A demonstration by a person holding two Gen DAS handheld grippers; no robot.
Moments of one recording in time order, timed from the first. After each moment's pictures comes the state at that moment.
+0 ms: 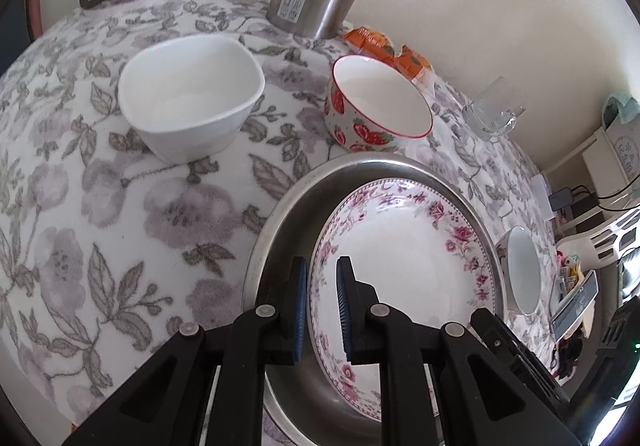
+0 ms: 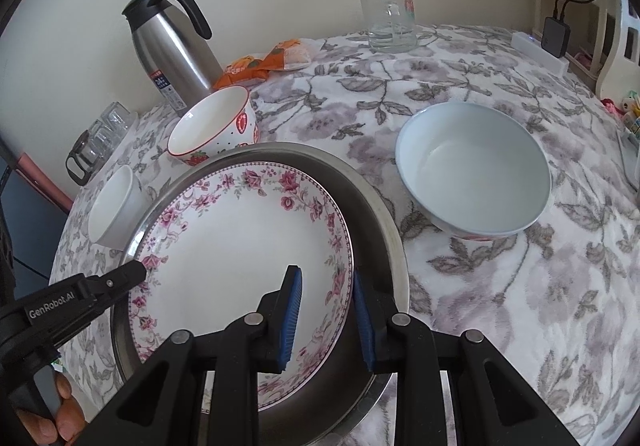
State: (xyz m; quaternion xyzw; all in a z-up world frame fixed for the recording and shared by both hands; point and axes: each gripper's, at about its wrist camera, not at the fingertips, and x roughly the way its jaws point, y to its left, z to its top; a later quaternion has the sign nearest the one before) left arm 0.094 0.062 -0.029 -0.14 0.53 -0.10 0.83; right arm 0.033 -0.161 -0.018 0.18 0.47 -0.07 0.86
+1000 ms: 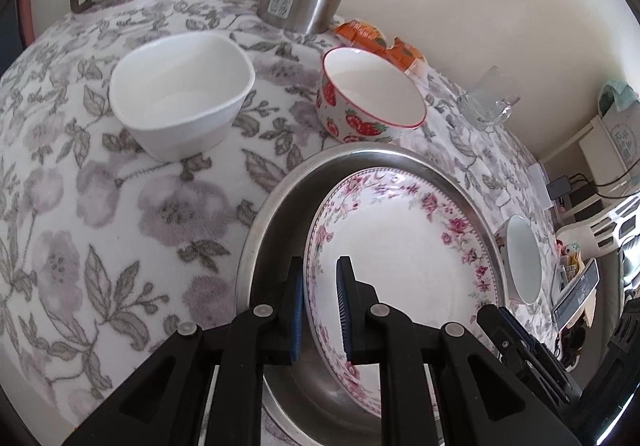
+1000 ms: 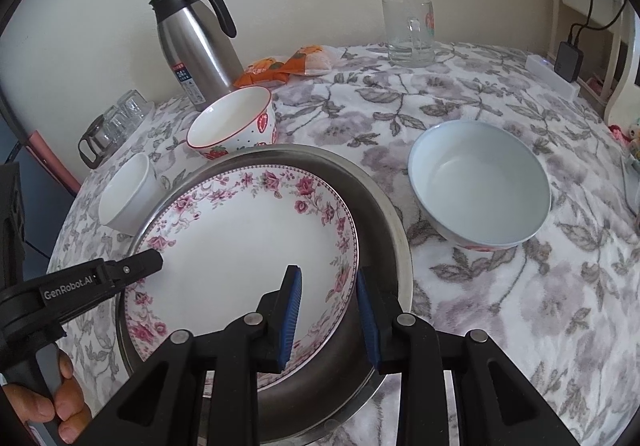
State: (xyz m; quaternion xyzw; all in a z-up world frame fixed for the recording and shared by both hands) left arm 0.091 0.058 -0.030 -0.13 0.53 -0.12 0.83; right arm 0.025 -0.154 -0.008 0.14 0.46 -0.04 0.88
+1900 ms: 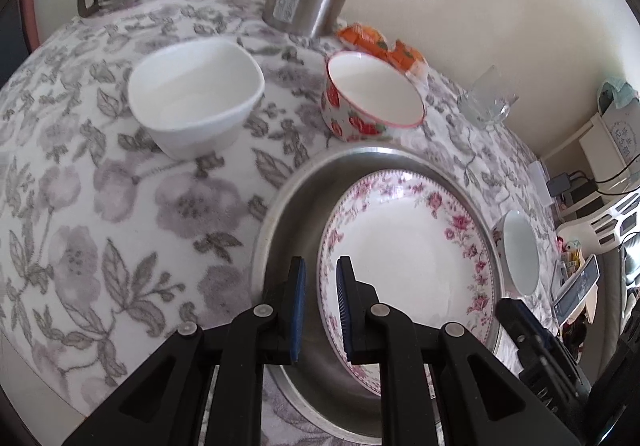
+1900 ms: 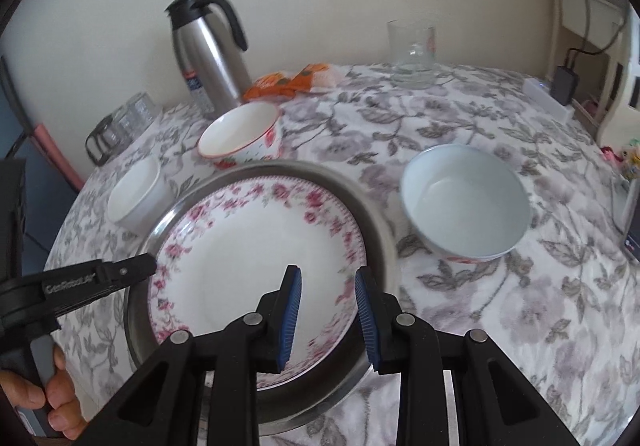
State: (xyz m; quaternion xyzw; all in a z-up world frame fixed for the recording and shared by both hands) left arm 0.080 0.066 -0.016 -0.12 0.53 -0.11 0.83; right arm 0.012 -0.161 0.013 0.14 0.43 -0.07 0.89
